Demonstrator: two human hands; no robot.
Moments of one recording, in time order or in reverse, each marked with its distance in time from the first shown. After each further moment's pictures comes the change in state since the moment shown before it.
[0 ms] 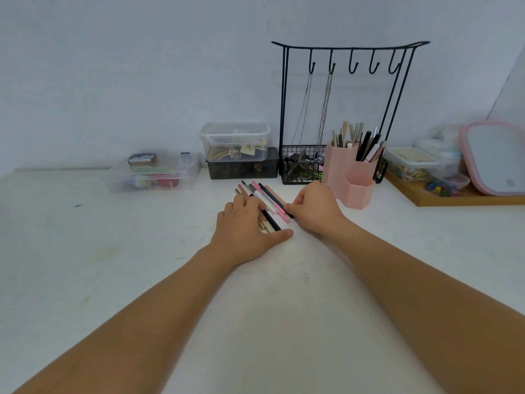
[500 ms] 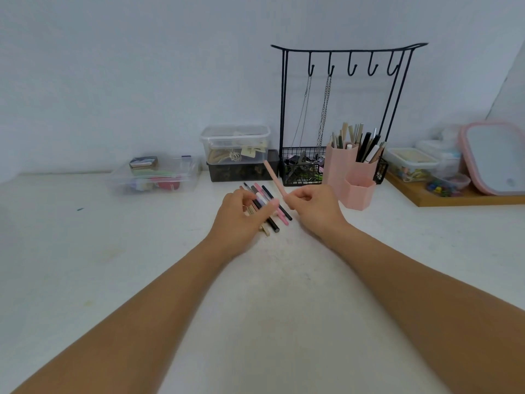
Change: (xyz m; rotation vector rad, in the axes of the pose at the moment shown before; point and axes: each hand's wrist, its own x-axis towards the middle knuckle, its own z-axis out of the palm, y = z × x) left_hand 0.006 -0.003 -0.013 -0.571 0.083 -0.125; right_hand -0.014 0.002 0.003 0.514 0.110 -0.010
